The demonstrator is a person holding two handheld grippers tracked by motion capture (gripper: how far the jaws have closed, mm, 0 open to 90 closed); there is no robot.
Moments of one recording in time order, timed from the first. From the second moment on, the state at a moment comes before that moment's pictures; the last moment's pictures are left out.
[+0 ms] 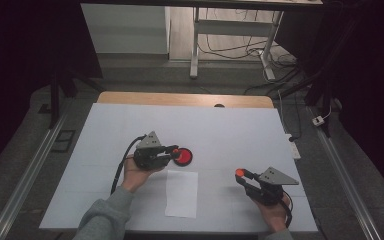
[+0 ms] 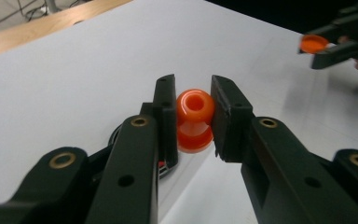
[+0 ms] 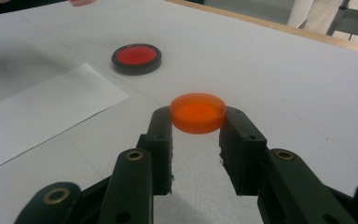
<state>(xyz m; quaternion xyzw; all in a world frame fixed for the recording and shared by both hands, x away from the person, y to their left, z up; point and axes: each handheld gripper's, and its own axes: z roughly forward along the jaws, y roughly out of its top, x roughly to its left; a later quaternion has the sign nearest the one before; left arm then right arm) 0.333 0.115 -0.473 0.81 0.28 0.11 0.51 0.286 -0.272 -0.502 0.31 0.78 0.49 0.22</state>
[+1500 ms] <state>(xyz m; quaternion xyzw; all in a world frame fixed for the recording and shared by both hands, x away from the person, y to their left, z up) 0.291 0.119 -0.464 0.81 0.25 0.07 0.52 0.286 -0.273 -0.501 0.31 0.78 0.49 0.22</state>
